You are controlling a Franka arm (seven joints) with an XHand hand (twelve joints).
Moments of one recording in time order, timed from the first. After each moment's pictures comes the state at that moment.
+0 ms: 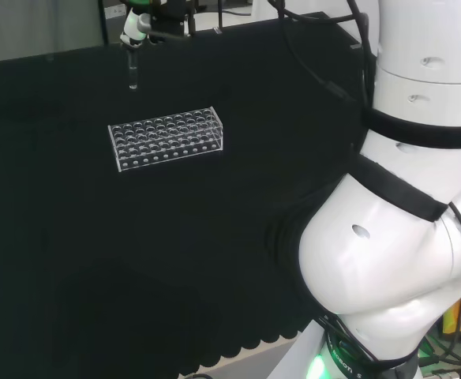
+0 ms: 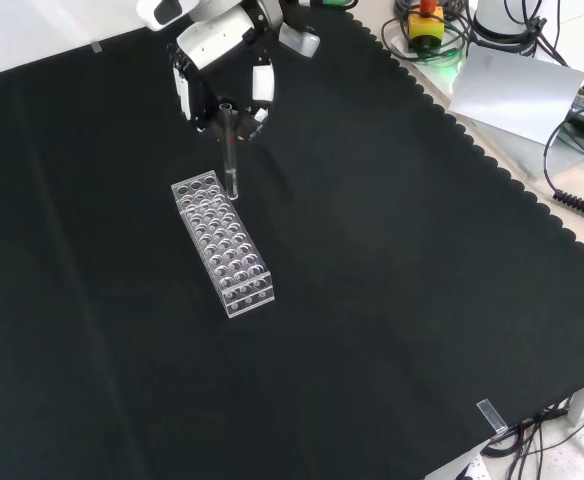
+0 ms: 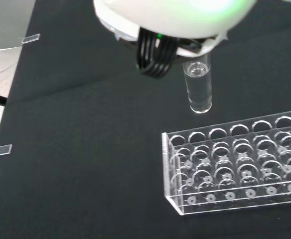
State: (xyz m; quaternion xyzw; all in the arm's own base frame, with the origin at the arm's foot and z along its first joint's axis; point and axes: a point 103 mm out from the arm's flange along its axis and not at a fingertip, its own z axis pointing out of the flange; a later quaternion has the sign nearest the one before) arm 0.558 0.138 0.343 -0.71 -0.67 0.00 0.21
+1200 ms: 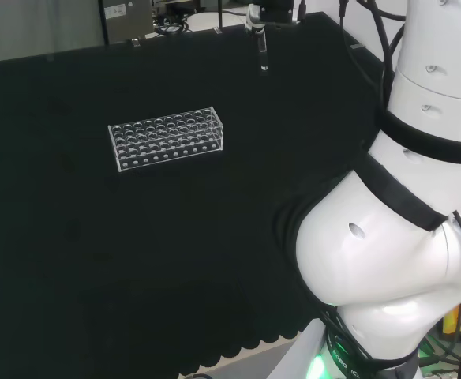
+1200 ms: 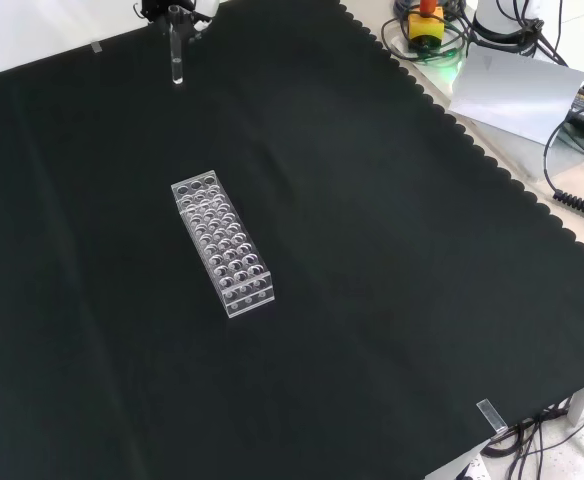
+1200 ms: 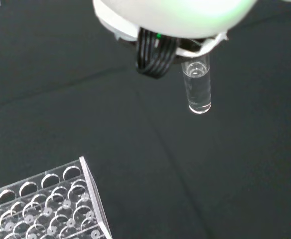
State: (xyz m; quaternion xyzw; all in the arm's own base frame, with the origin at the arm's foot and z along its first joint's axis) arm 0.536 -0.075 0.347 -0.84 -0.53 0.05 0.11
